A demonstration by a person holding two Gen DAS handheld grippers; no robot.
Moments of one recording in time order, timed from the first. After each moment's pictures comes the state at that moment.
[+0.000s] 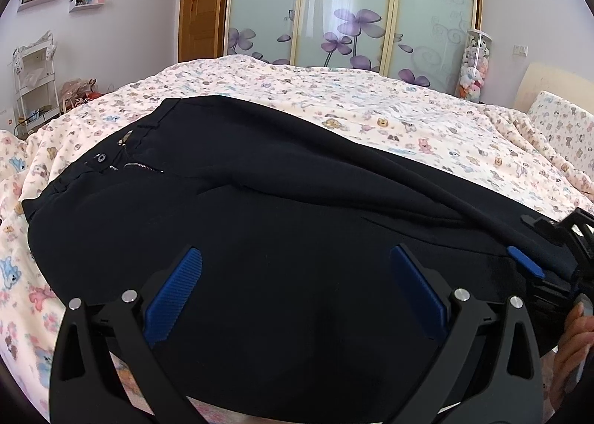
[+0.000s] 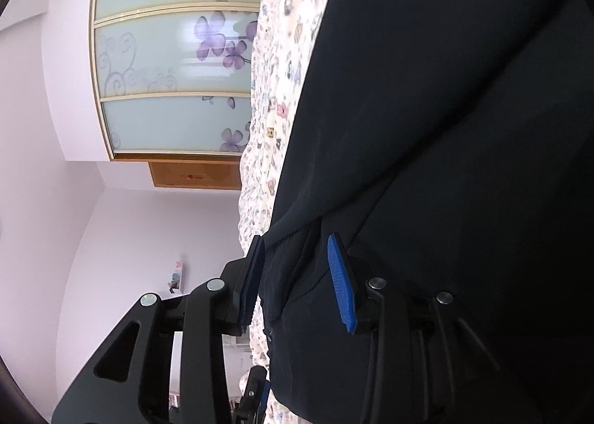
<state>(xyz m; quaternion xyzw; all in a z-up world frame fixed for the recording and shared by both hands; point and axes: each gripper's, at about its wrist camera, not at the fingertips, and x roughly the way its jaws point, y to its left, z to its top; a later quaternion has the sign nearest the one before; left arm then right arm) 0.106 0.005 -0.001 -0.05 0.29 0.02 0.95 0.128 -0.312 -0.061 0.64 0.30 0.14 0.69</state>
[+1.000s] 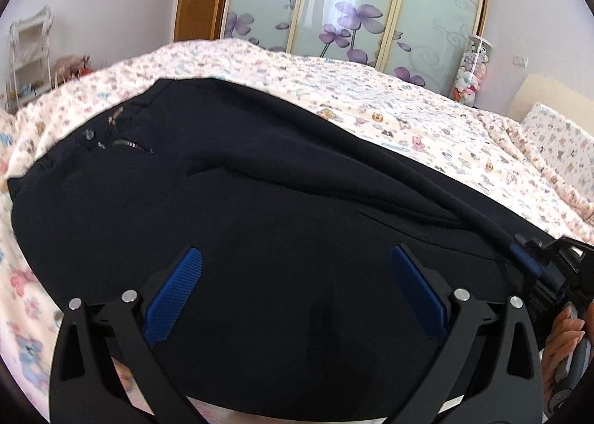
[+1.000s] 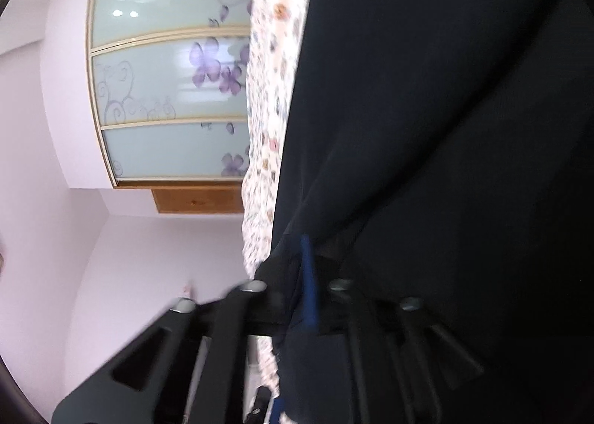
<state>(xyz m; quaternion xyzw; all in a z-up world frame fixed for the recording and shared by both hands) 0.113 0.015 -0.008 -0.10 0.32 -0.01 0.94 0.117 -0.330 -0.070 0.67 0.28 0.12 0.68</state>
